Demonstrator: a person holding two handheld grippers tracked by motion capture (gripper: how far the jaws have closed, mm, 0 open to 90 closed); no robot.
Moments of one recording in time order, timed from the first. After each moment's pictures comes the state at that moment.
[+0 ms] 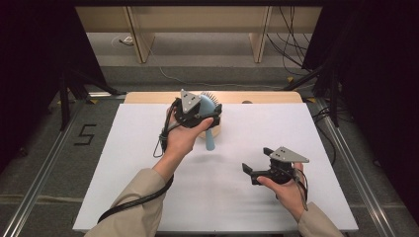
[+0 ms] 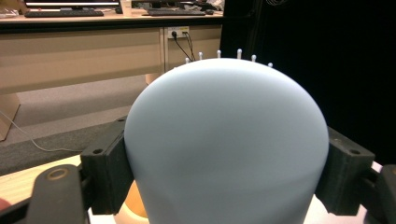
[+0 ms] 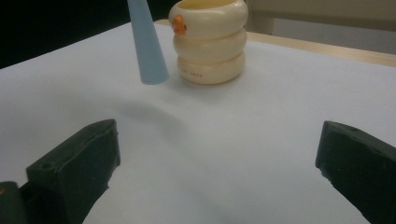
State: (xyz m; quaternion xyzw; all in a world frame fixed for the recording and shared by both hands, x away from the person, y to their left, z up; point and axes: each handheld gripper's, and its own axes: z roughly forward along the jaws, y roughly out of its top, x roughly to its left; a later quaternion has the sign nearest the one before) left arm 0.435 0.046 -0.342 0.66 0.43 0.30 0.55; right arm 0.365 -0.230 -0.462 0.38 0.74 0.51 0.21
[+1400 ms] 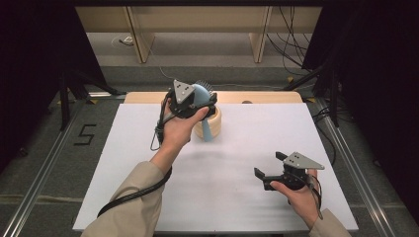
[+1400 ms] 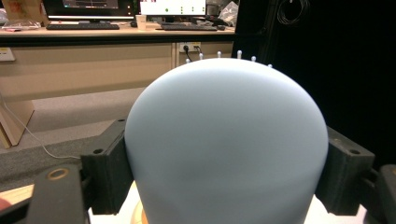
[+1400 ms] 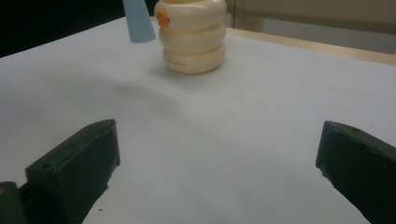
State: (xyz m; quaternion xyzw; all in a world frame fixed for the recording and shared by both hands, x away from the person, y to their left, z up) left arm 0.447 0.055 -0.324 0.63 0.44 0.31 0.56; right arm 0.348 -0.260 -0.461 0.39 0.74 0.50 0.22
